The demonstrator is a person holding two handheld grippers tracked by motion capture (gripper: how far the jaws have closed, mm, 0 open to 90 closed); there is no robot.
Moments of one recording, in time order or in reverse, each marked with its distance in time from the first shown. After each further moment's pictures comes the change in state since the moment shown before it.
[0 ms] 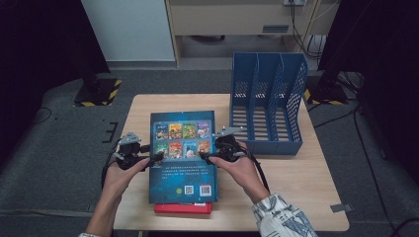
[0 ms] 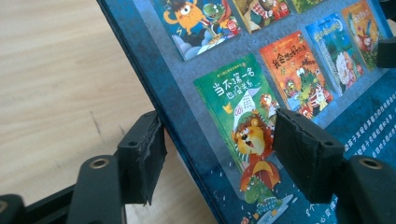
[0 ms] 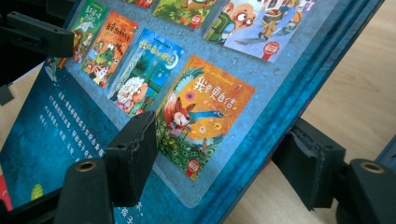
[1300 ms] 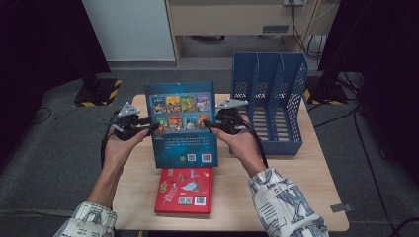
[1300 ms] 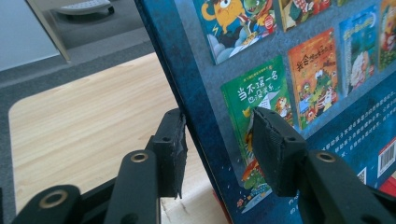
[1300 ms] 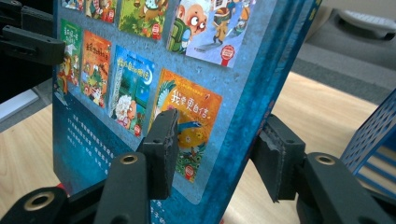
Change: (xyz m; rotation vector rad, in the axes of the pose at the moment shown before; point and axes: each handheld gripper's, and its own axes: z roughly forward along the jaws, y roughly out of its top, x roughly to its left) left arm 0.022 0.077 -0.003 -0.071 0.127 0.096; right arm -0.029 0.068 -0.013 -0.146 -0.114 -0.030
